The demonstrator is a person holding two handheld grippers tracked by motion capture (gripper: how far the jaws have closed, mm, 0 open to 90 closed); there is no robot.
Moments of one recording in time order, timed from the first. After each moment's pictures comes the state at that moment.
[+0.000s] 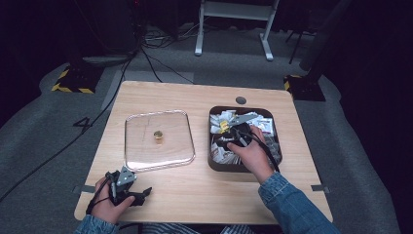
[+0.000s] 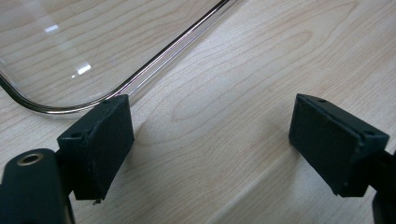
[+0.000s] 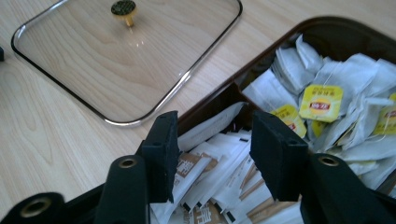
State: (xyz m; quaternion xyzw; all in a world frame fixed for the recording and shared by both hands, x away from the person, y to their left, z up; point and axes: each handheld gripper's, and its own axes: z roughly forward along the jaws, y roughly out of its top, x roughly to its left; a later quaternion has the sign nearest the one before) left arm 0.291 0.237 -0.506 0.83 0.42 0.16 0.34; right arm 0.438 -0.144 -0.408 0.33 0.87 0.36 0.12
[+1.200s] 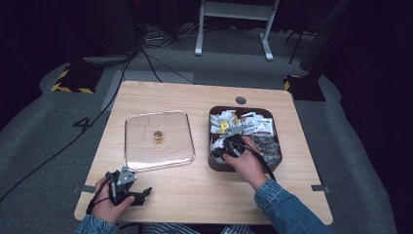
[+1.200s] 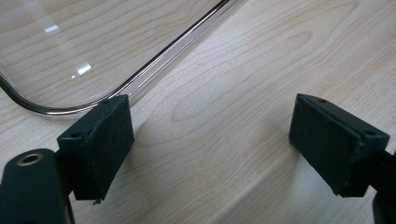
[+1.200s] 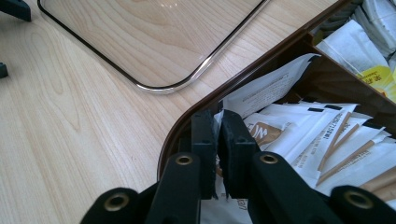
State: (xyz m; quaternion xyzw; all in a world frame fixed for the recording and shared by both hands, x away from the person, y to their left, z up) left arm 0.291 0.236 -0.505 0.83 0.42 0.15 0.34; right arm 0.422 -0.130 -0.440 0.31 0.88 0.35 0.06
